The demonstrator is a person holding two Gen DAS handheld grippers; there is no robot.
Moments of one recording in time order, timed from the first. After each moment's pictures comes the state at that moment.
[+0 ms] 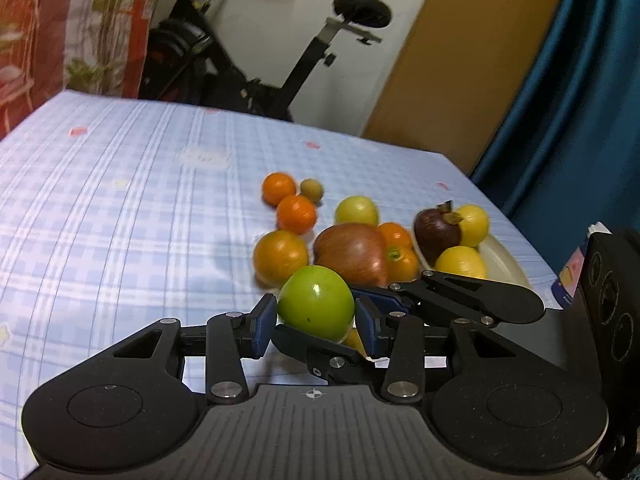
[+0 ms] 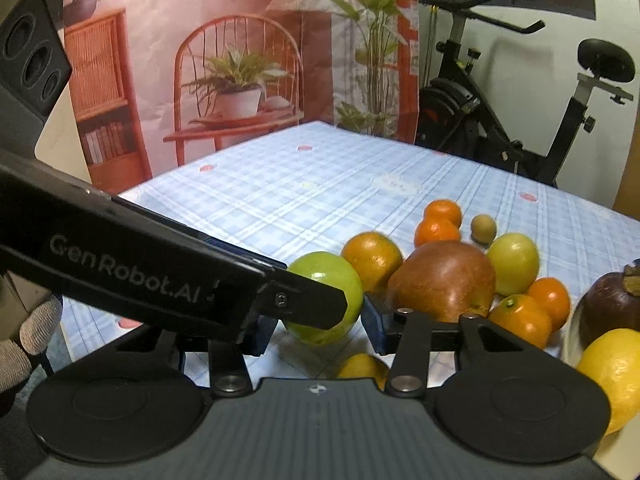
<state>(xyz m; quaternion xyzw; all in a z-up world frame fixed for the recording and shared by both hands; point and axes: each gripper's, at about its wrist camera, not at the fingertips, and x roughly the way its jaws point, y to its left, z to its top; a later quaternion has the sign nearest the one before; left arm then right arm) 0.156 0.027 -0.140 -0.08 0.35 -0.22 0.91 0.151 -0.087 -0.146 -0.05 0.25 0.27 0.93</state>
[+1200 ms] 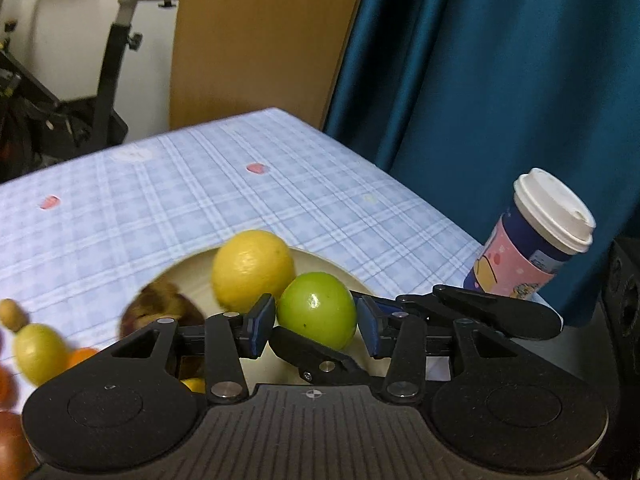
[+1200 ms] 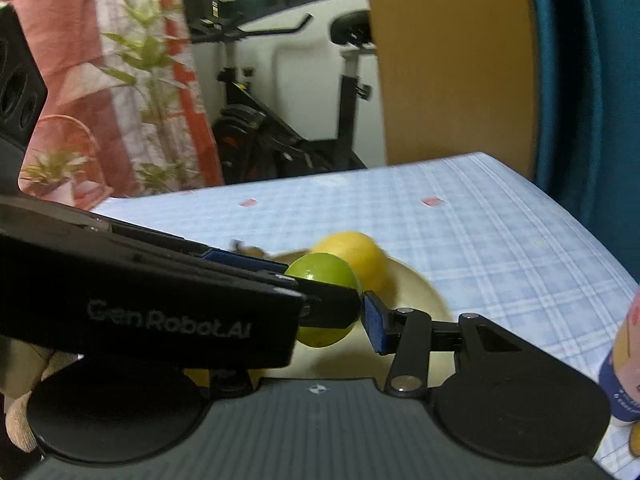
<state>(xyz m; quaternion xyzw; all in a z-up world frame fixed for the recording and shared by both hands) 0.237 -0.219 -0.142 0.04 0.37 -0.38 0.85 0.142 -0.302 -0.124 0.09 0.26 0.02 0.96</state>
